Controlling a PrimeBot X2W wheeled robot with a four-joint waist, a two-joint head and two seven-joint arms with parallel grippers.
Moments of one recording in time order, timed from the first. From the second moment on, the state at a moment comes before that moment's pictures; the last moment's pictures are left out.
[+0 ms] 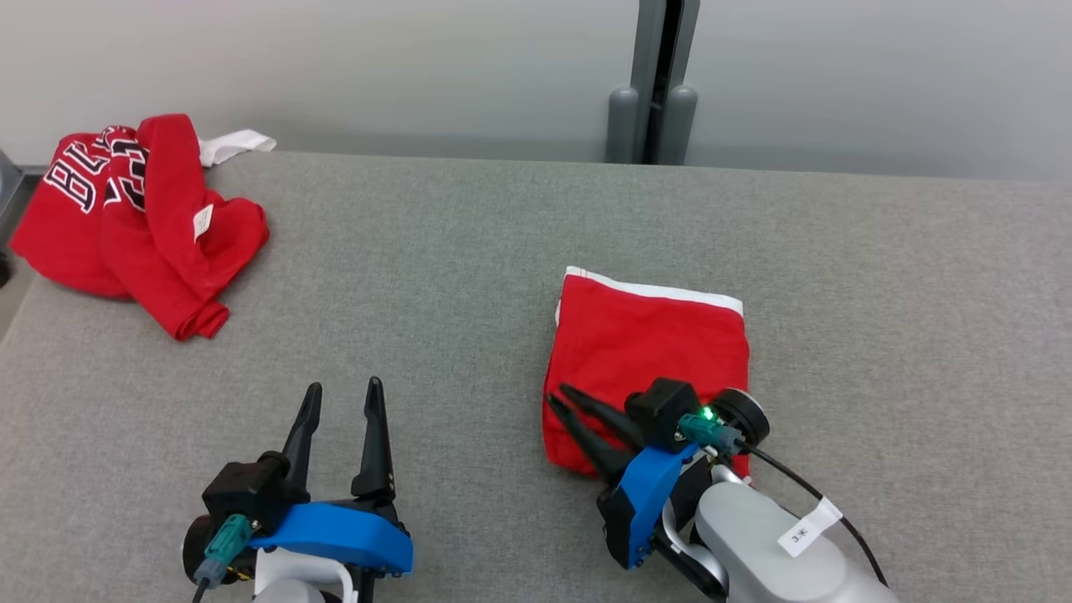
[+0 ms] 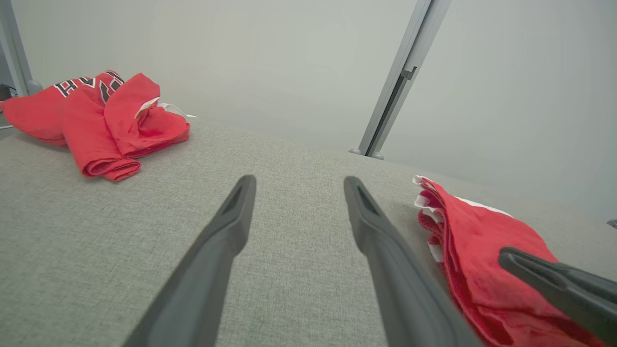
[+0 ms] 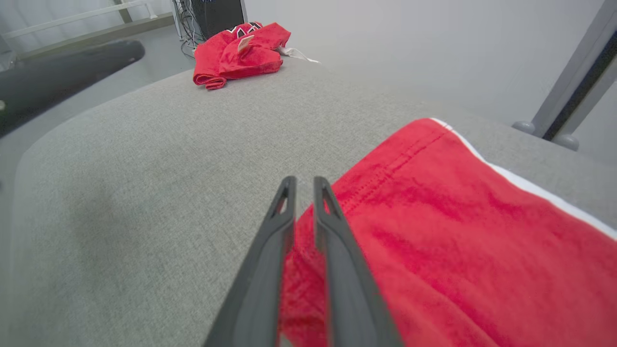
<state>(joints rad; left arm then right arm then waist) -0.13 0.11 -0.28 0.31 -0.44 0.03 -0.26 -0.61 -0.05 0.79 0.82 0.41 0.13 -0.25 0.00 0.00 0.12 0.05</state>
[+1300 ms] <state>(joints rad) -0.01 0.07 -0.17 0.38 -0.37 0.00 -0.26 -0.05 -0.05 0.02 0.36 0.17 0.13 -0.26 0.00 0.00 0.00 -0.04</state>
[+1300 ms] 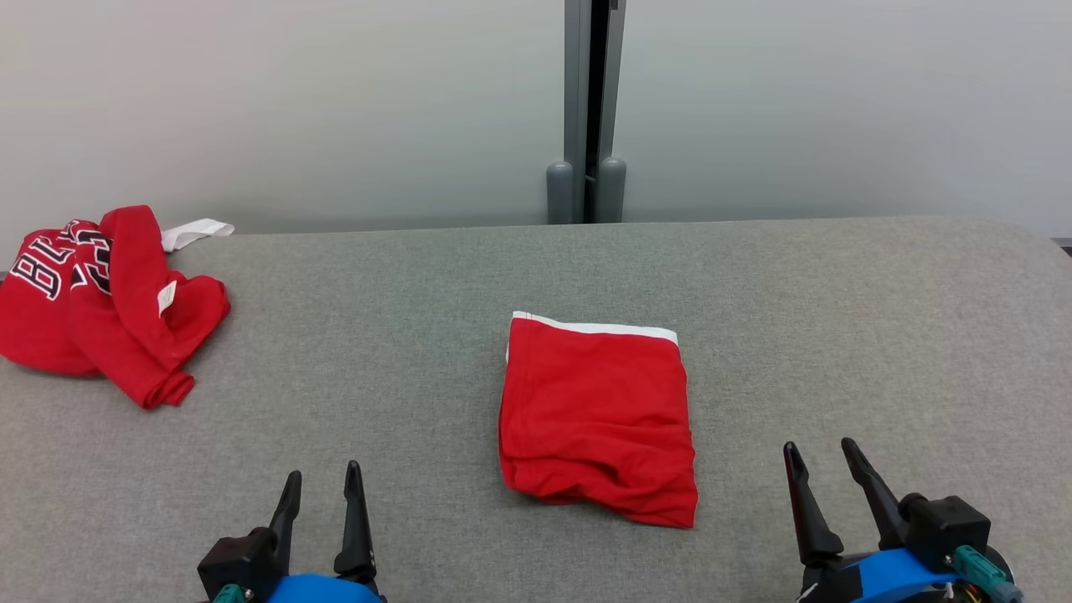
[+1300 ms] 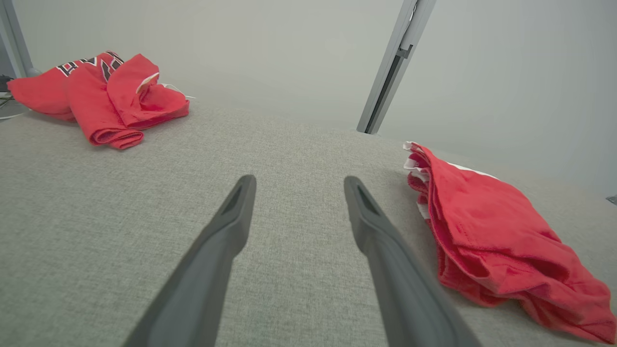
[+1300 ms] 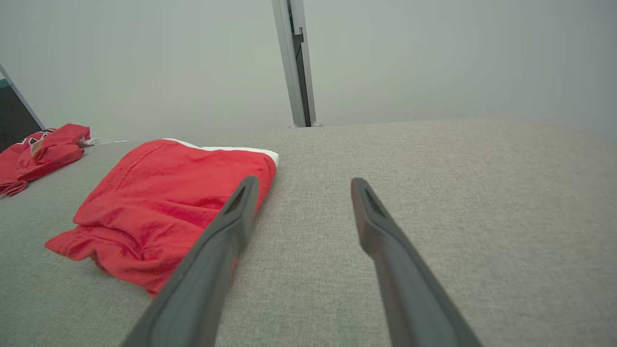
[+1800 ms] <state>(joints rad) -0.01 0.06 -0.16 0.40 -0.34 -0.02 -0.26 -0.06 -0.05 0.02 0.40 0.16 0.13 -0.26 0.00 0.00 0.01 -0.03</state>
